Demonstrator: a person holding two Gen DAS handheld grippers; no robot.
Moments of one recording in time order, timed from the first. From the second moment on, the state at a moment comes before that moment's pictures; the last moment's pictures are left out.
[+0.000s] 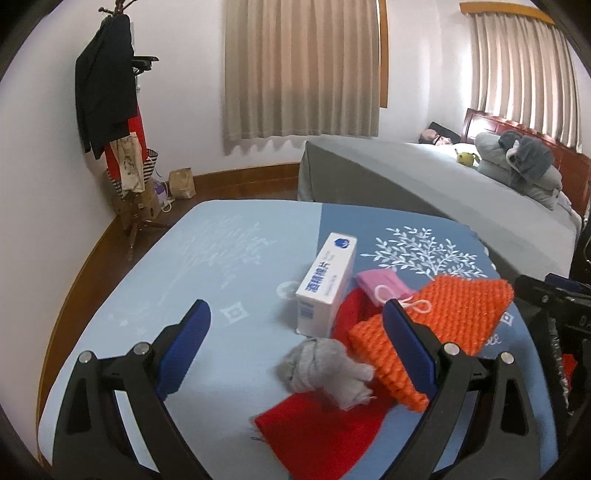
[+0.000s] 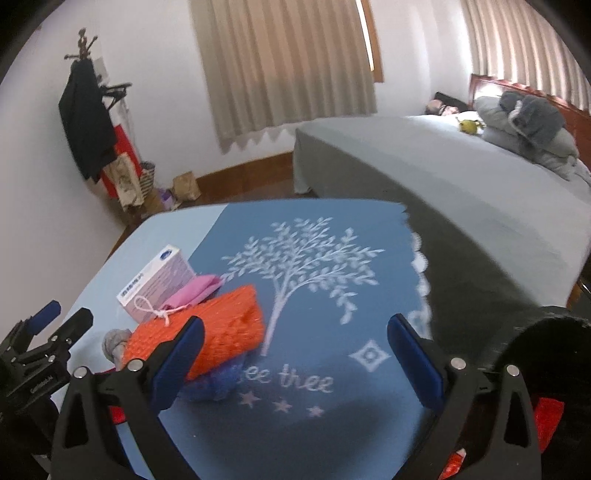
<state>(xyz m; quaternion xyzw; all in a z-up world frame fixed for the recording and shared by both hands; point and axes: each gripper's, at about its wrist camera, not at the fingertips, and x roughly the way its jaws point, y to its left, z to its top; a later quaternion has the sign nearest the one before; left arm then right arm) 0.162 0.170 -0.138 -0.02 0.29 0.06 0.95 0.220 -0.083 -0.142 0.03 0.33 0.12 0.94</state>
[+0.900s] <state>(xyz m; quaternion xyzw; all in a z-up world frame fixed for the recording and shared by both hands) 0.165 0.174 -0.144 -0.02 0.30 0.07 0.95 0.224 -0.054 -0.149 0.04 0.36 0.24 0.90</state>
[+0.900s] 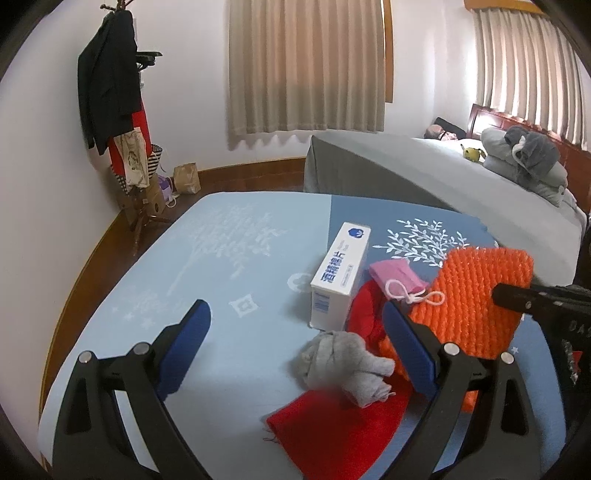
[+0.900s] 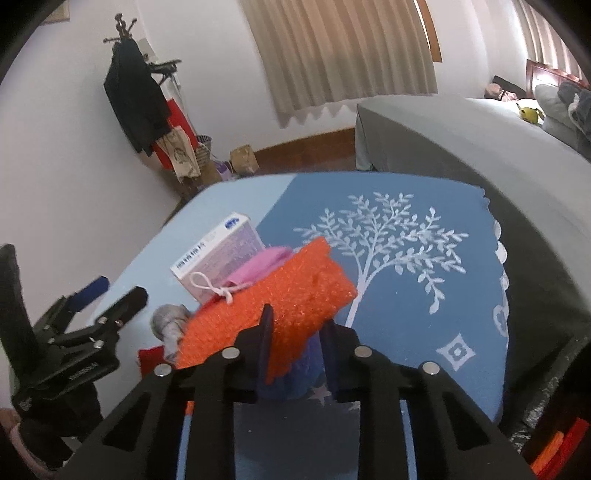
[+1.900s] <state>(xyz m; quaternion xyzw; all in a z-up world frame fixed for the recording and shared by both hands) 0.246 0.161 -0.174 -0.02 0.35 0.04 0.94 0.261 -0.098 -0.136 0.06 0.35 0.20 0.91</state>
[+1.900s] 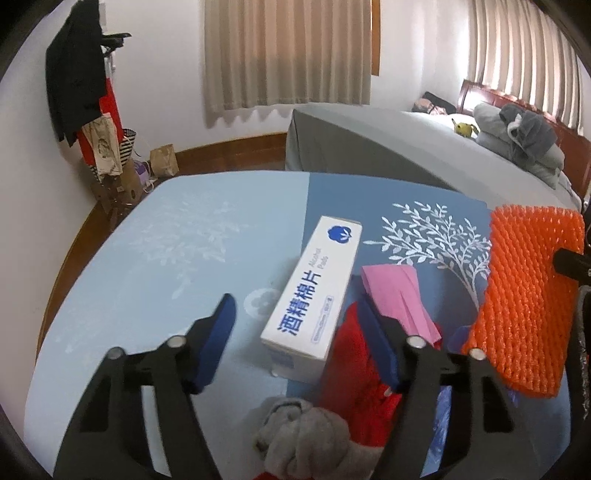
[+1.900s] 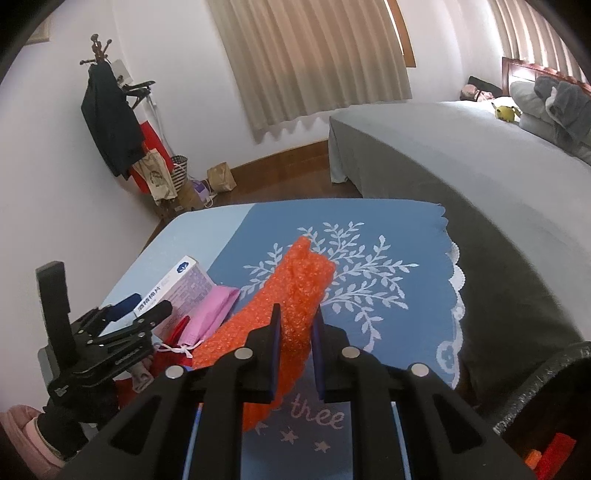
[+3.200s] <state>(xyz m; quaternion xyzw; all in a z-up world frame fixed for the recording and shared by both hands) 0.147 0.082 -0.060 -0.02 0.26 -0.03 0.96 0.176 -0.153 -0.055 0.07 0.27 0.19 0.94</state>
